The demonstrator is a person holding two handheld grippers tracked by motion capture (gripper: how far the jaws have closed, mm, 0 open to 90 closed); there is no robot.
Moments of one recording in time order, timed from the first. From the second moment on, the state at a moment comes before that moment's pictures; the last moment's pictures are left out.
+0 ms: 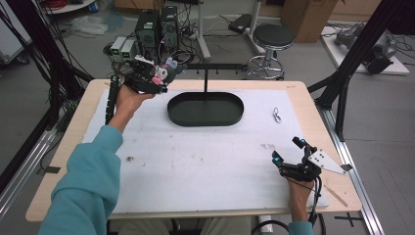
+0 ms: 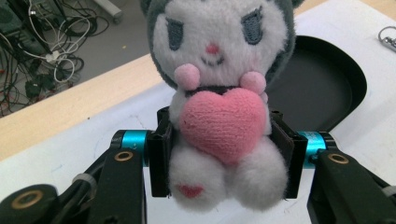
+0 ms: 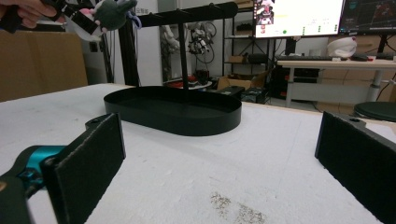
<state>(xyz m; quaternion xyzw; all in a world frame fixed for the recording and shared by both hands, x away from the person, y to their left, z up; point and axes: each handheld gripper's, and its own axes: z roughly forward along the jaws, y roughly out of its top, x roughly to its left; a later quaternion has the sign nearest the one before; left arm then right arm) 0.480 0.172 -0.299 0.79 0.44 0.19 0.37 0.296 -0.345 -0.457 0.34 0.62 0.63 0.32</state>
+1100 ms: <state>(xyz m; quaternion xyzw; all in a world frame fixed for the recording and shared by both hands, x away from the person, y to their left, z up) 0.480 0.170 -0.344 0.81 0.44 0.17 0.35 0.296 -0.345 -0.457 0.35 0.62 0.63 0.32</state>
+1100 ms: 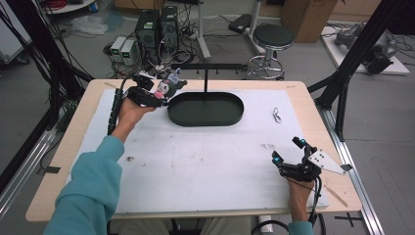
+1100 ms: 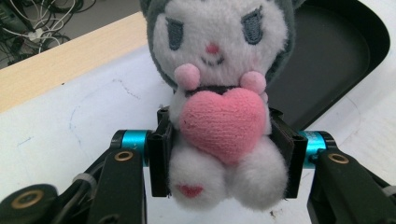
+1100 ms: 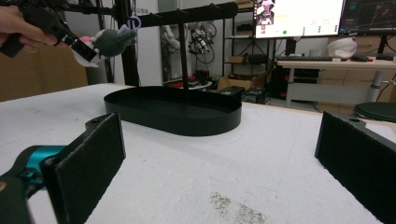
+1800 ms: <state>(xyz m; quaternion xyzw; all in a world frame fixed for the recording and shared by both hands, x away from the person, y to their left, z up) 0.501 0.159 -0.364 0.80 0.44 0.18 0.38 0.296 -0.345 -0.457 0.35 0.62 0.63 0.32</state>
